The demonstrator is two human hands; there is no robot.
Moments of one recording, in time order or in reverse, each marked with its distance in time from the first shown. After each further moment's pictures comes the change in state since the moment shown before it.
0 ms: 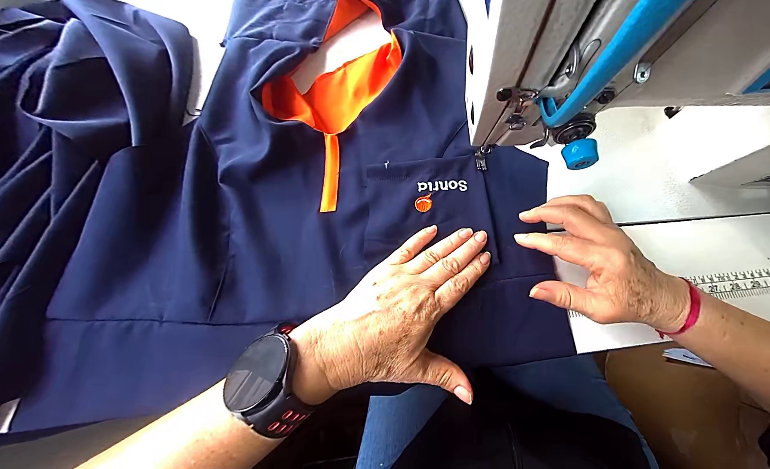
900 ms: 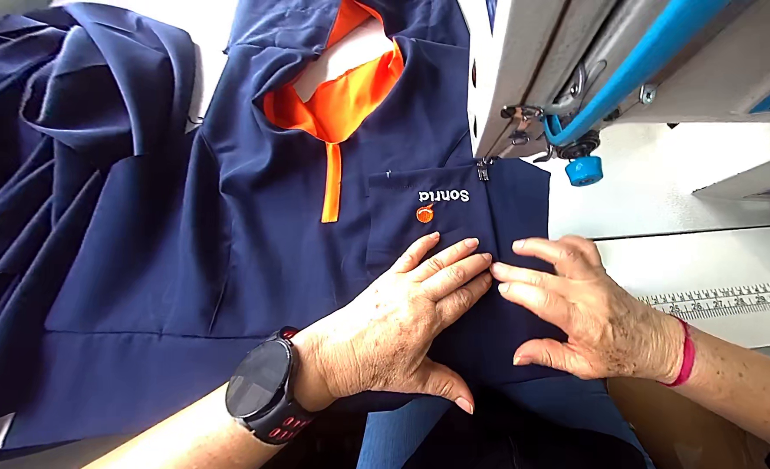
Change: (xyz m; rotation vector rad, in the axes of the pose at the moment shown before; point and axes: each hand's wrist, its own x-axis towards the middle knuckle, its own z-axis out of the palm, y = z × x) left_hand 0.002 -0.007 -0.001 -0.116 0.037 0.034; right_hand -0.004 -0.024 0.013 -0.138 -0.048 -0.157
